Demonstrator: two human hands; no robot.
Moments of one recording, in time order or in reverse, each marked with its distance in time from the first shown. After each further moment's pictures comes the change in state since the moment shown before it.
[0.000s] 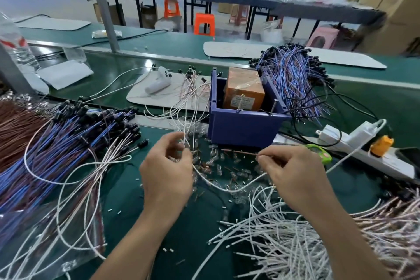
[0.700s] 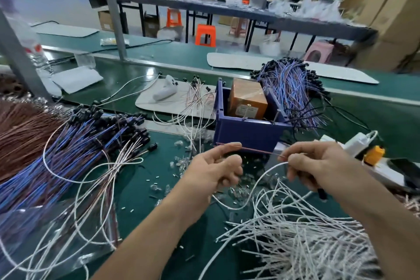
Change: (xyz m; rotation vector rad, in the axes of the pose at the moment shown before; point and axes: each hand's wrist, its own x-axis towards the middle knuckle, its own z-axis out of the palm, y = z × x) left_hand -0.010 0.032 0.000 -0.691 -0.807 -0.424; right_hand 0.008 -0.022 -0.056 0.441 -0.250 0.325
